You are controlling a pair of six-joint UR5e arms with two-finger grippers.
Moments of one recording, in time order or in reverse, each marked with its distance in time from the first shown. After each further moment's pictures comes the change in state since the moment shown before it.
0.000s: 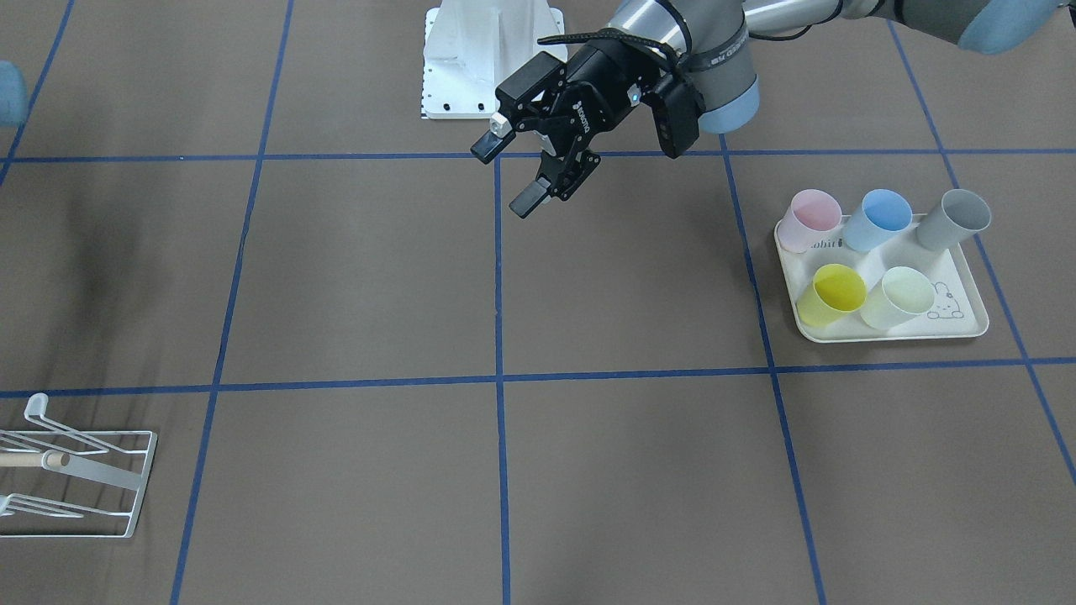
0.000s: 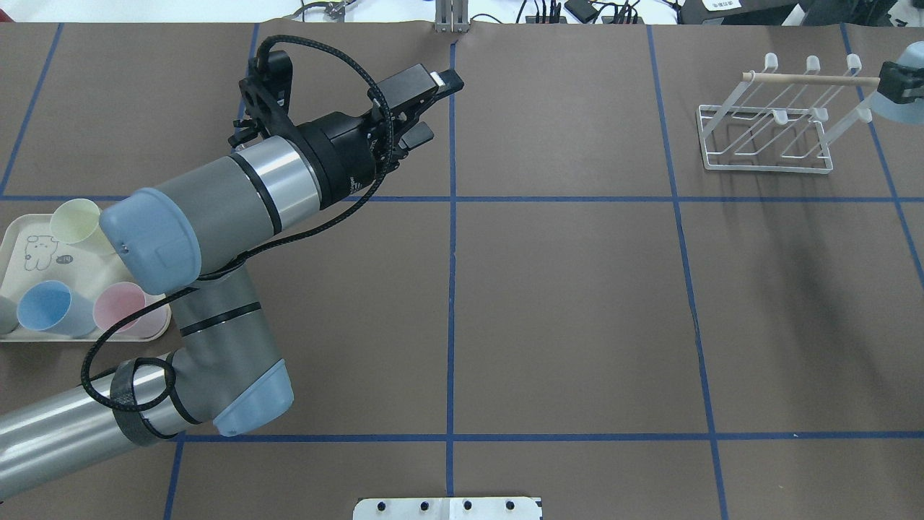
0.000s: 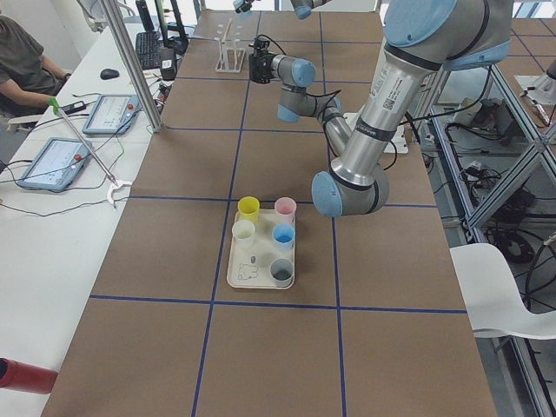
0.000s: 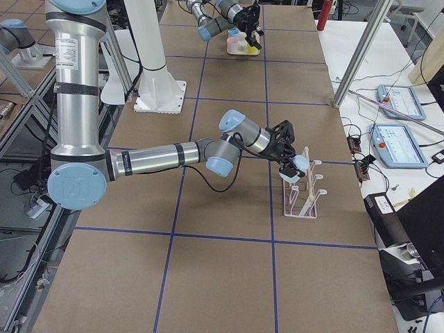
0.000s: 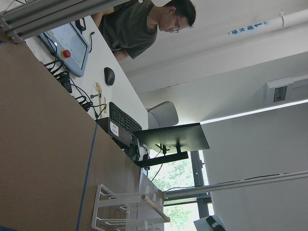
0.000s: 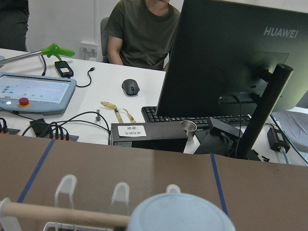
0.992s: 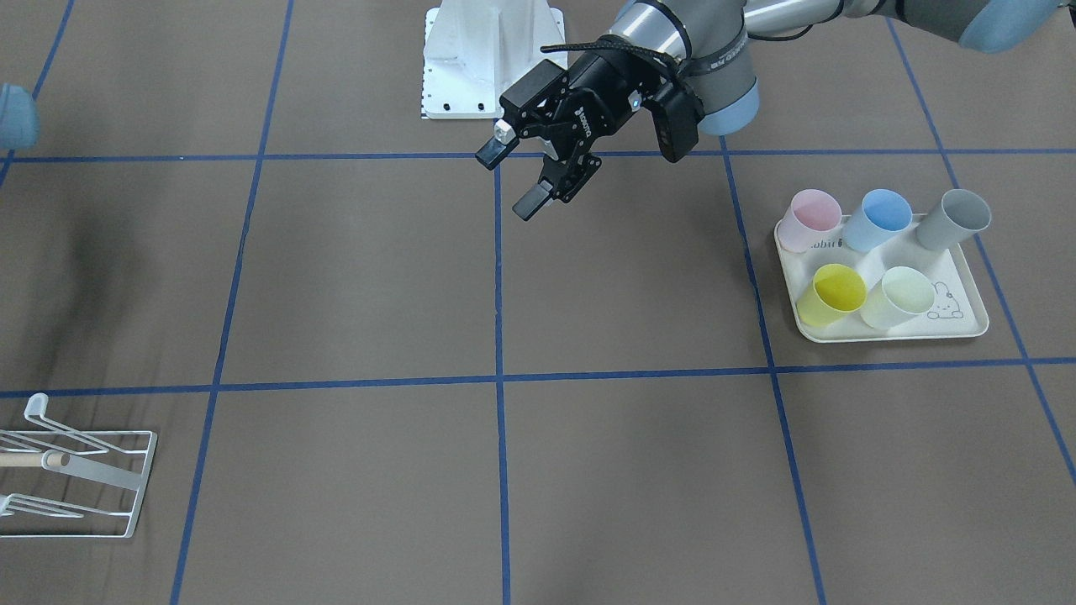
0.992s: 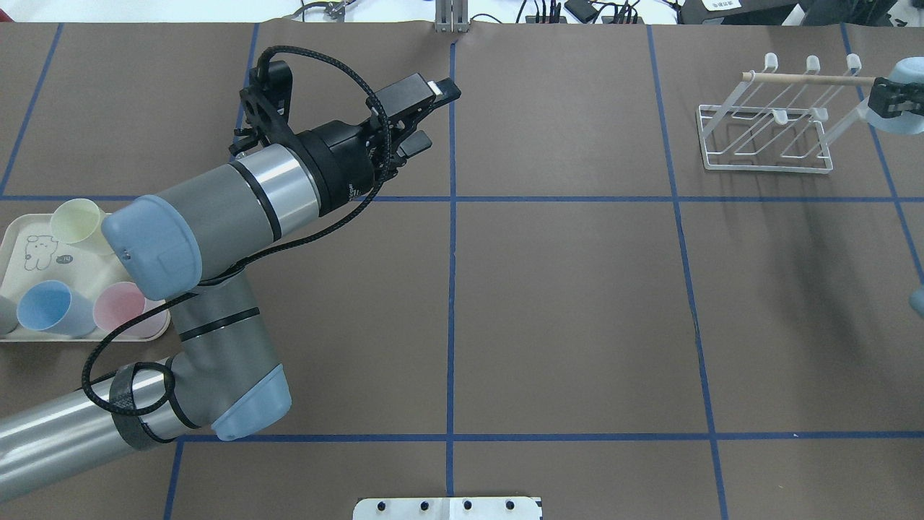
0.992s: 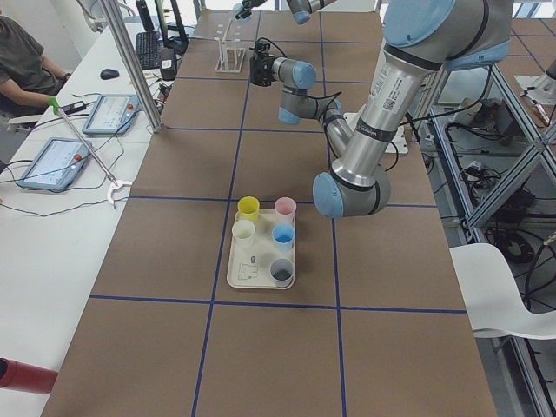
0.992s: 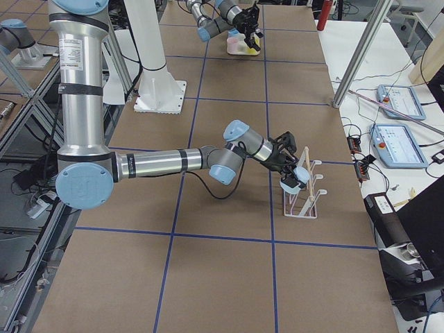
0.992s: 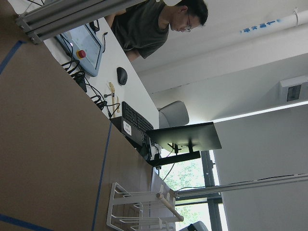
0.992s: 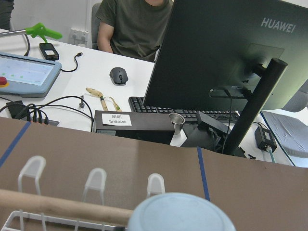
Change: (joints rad) left arm 0.009 0.006 0.006 -0.004 0.005 -0.016; right arm -0.011 0.033 -0.087 0.018 -0.044 -0.051
